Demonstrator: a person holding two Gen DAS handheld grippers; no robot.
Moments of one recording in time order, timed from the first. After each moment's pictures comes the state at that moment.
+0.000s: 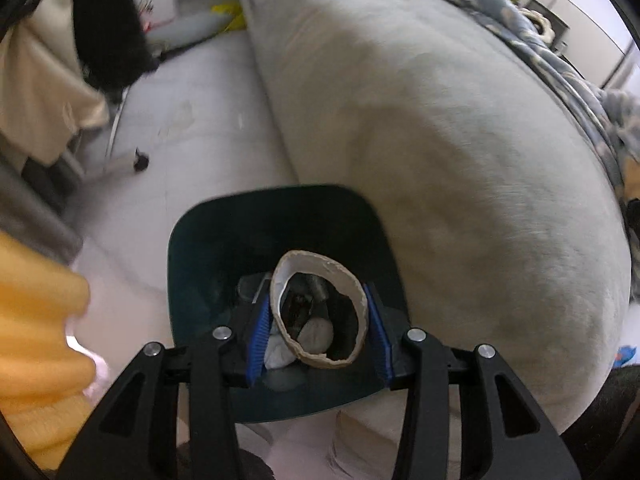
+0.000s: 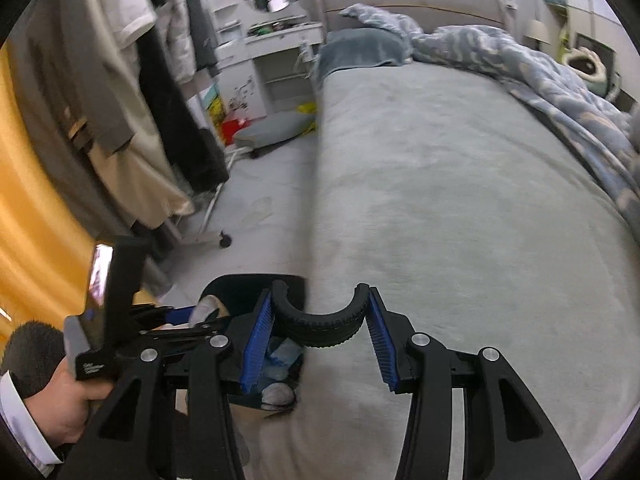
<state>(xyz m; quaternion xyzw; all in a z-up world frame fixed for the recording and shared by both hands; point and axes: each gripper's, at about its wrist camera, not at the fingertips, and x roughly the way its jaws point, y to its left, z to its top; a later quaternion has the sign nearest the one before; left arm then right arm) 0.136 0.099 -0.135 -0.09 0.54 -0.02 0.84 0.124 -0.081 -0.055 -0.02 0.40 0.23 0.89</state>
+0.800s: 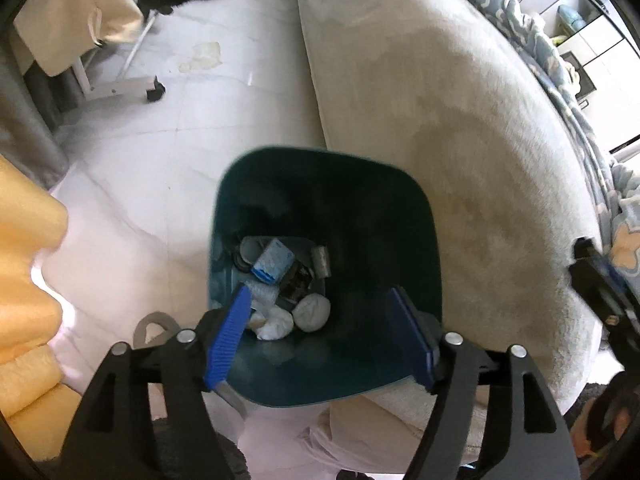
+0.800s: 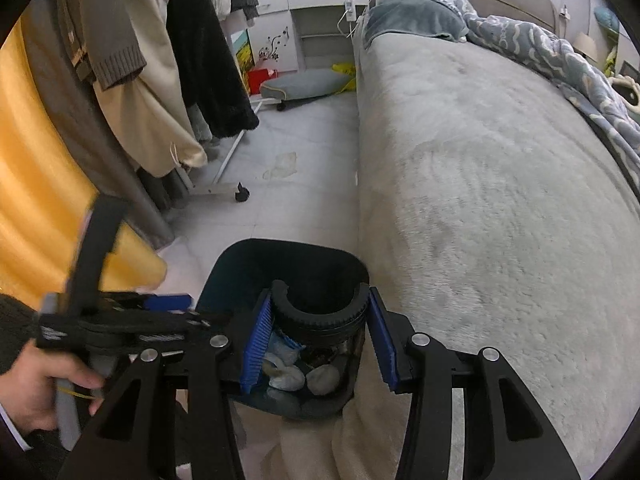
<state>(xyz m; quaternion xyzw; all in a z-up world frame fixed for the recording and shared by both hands) 0.119 0.172 -0.157 -0.21 0.56 -0.02 0.80 0.145 0.000 -0.102 -0.08 0.45 0.25 0.85</state>
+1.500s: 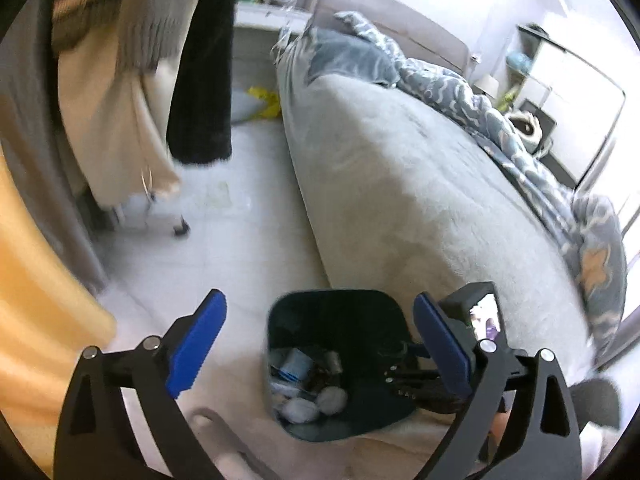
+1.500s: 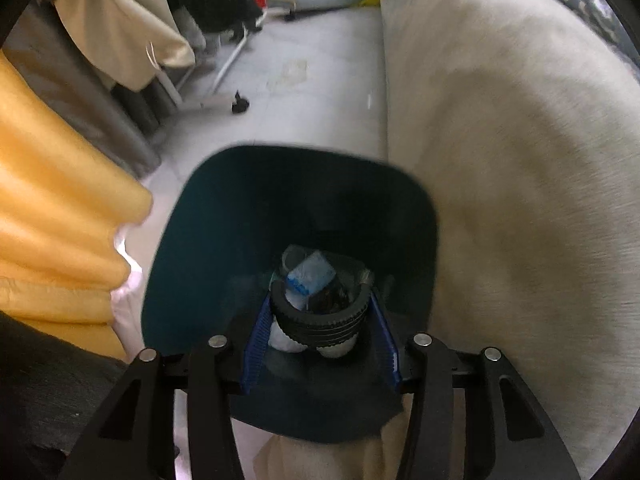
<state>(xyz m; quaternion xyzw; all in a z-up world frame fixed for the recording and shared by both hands) 0.075 0.193 -0.039 -0.13 0.37 0.00 0.92 0.176 0.051 -0.220 -0.13 0.58 0.25 0.76</state>
